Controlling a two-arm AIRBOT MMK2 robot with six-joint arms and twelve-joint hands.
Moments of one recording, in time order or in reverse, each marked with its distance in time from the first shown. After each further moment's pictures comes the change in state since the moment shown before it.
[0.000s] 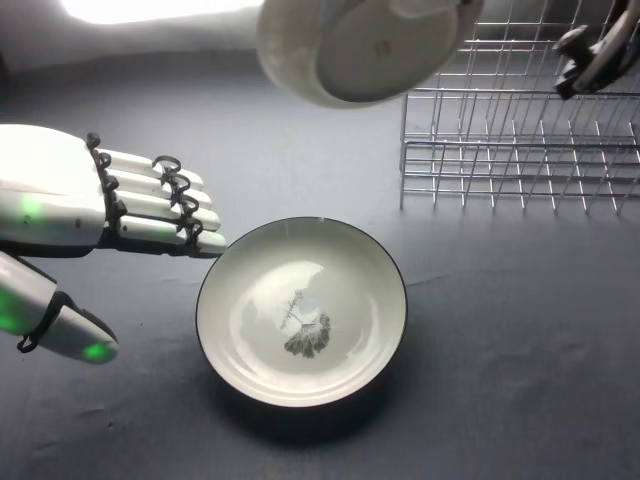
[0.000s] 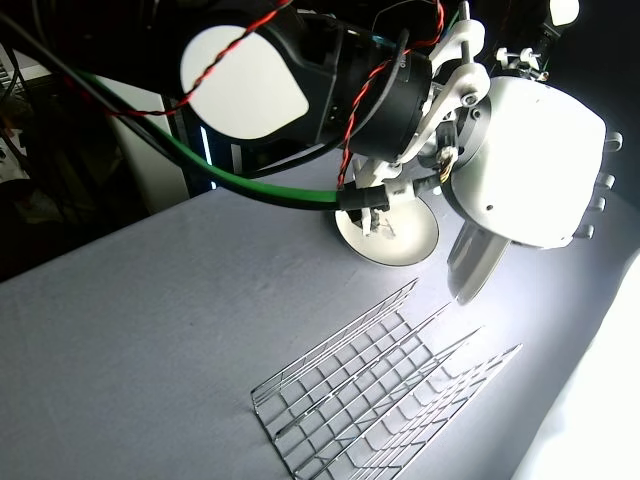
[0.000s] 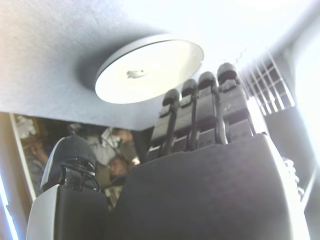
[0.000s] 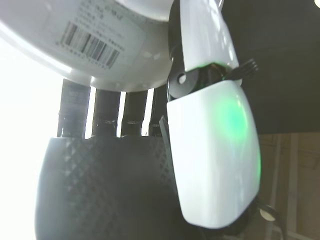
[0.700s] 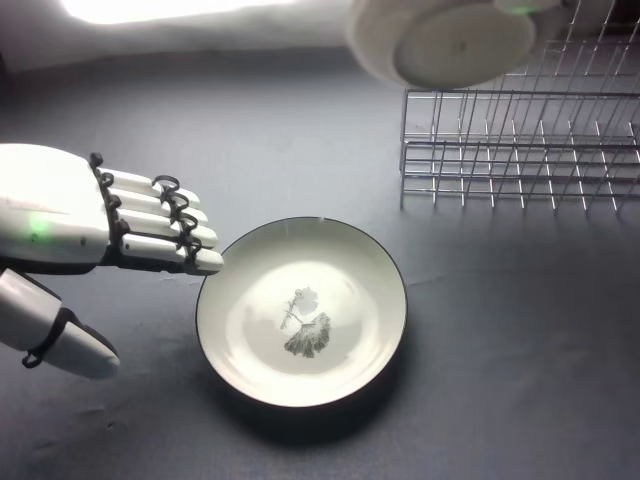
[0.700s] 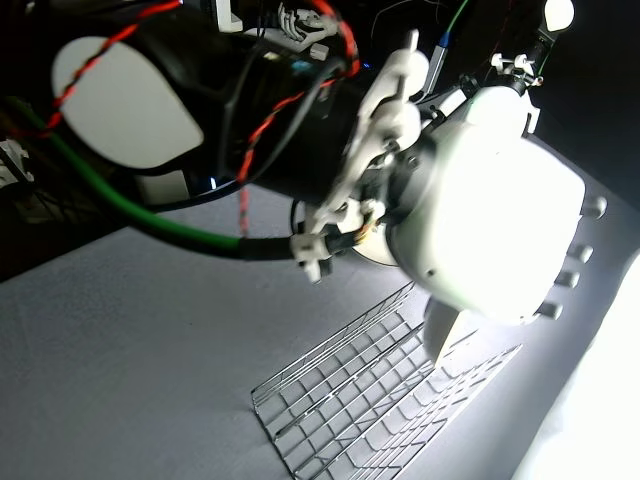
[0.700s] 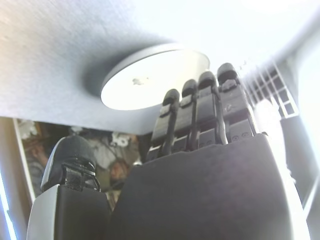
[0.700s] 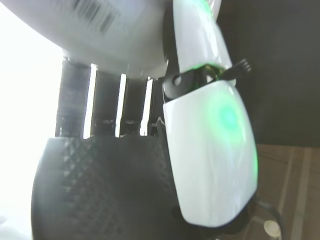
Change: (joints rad) left arm 0.037 -0.014 -0.011 -0.003 0.036 0.005; right arm -0.039 0.101 0.014 -0.057 0.005 0.001
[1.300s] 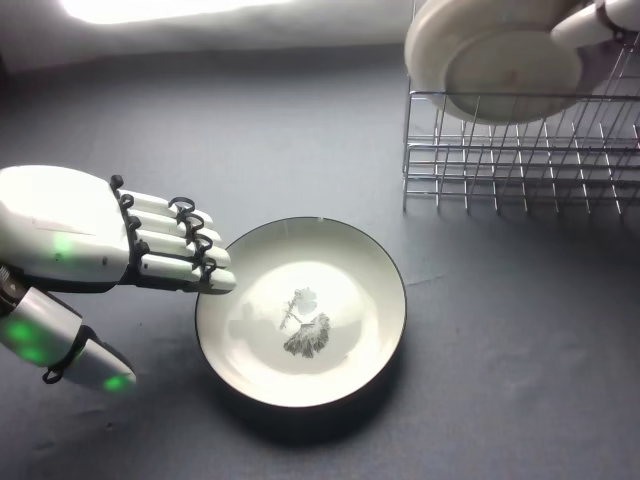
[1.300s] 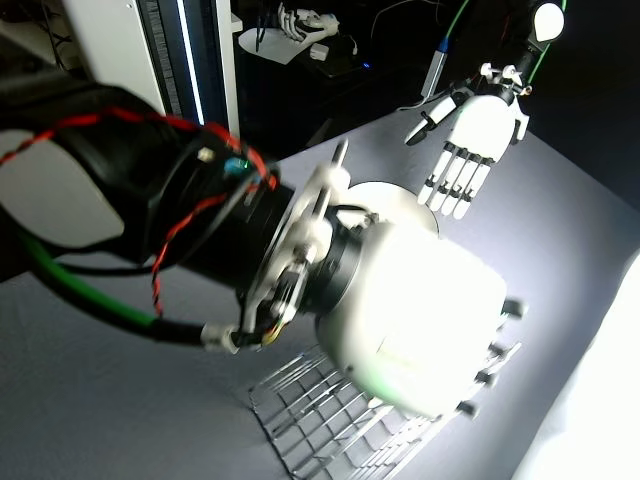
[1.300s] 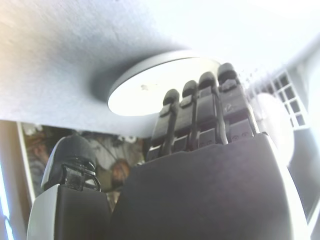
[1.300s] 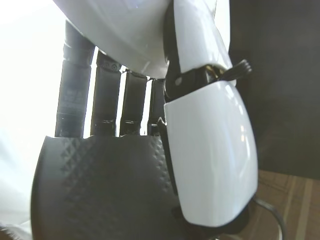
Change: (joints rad) left arm 0.028 -0.025 -0.011 -0.003 0.034 -0.001; right arm -0.114 0.035 0.059 -0.072 0.048 0.001
